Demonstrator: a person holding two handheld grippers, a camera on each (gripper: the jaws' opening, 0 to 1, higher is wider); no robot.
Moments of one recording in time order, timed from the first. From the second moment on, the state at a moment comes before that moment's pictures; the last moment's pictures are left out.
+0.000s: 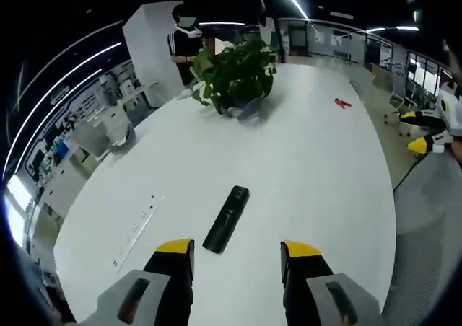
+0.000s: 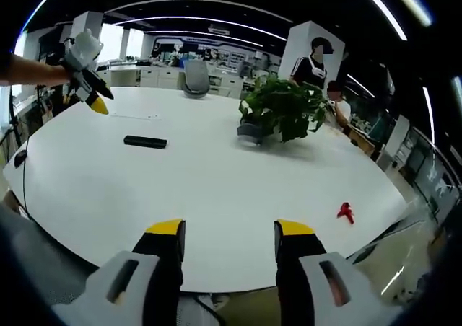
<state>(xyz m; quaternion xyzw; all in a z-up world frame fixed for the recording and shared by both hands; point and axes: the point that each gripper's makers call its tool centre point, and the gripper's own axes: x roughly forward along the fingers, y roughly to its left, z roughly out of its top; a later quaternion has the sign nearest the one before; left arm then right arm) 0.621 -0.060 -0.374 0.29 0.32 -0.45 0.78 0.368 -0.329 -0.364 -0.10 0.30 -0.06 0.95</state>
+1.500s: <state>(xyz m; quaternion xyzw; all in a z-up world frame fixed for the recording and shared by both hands) 0.686 -0.074 -0.500 0.38 0.45 -0.45 0.67 0.366 -0.328 -0.378 -0.13 0.33 -0.05 0.93</state>
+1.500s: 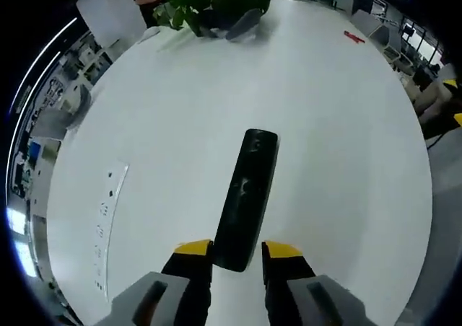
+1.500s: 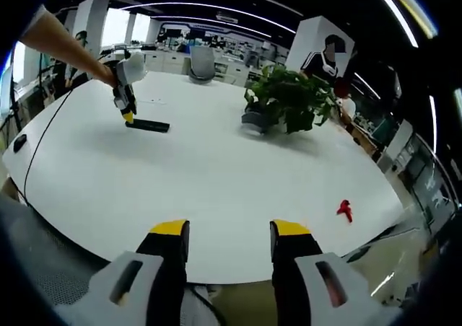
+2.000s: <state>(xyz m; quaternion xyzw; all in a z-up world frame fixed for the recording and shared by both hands) 0.689 -0.079 -0.517 0.39 0.46 -0.47 0.64 0.365 -0.329 -0.382 -0.13 0.35 -0.05 0.93</state>
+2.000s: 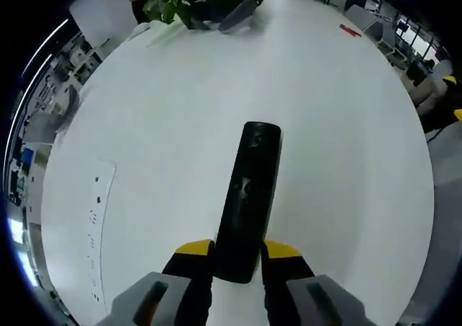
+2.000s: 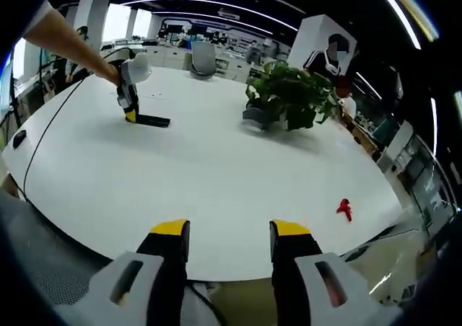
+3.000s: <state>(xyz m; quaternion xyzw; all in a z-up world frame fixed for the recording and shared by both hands) 0.686 -0.078 -0.518 0.42 0.46 -0.48 0.61 0.364 -0.327 -0.384 -0.14 0.35 -0.05 0.92</state>
